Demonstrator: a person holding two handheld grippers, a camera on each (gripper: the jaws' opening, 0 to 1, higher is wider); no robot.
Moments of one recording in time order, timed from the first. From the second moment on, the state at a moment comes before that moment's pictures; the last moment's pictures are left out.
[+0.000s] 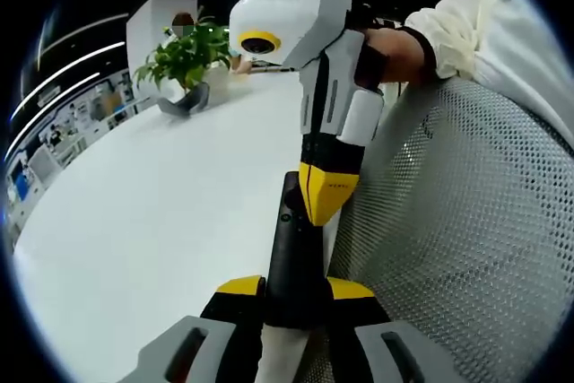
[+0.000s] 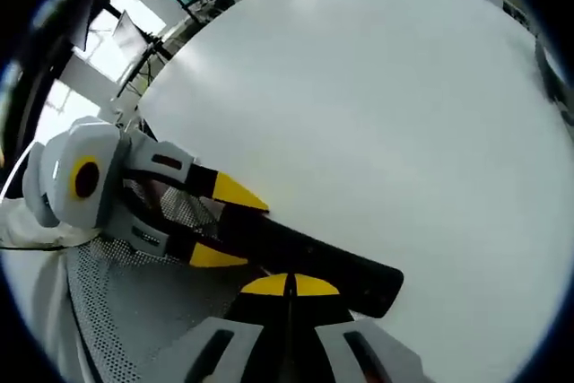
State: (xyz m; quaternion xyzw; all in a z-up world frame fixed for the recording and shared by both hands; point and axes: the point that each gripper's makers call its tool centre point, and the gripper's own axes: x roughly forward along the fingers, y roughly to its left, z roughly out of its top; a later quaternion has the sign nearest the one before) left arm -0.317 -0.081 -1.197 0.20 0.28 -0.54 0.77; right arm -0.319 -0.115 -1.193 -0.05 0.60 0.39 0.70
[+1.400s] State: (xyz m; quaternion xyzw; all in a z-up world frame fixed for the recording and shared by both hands) left arm -0.318 -0.081 -1.198 0.21 0.28 -0.54 0.77; right arm -0.309 -0.099 -1.188 0.00 0.57 0.41 0.71
